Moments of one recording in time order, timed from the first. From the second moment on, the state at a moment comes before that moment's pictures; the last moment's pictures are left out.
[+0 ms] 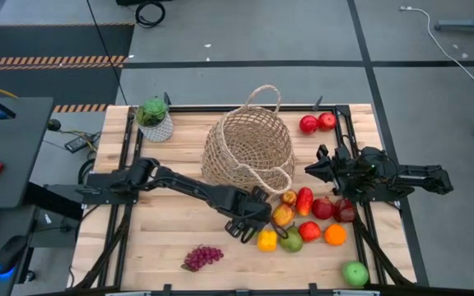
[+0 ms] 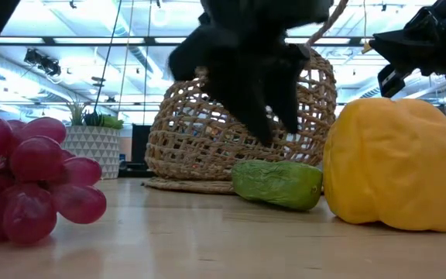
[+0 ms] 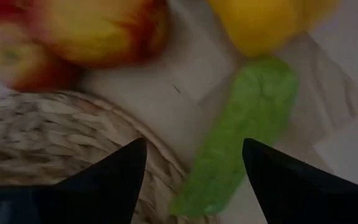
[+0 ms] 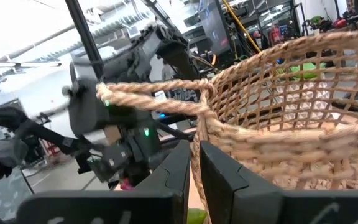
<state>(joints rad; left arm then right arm) -0.28 2.21 1.84 -0.79 -0.17 0.51 -0.11 0.01 0.01 0.18 -0.20 0.36</state>
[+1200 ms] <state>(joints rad) -0.30 2.21 1.84 -1.01 -0.11 0.42 -0.11 0.02 0.01 0.21 -0.20 0.36</state>
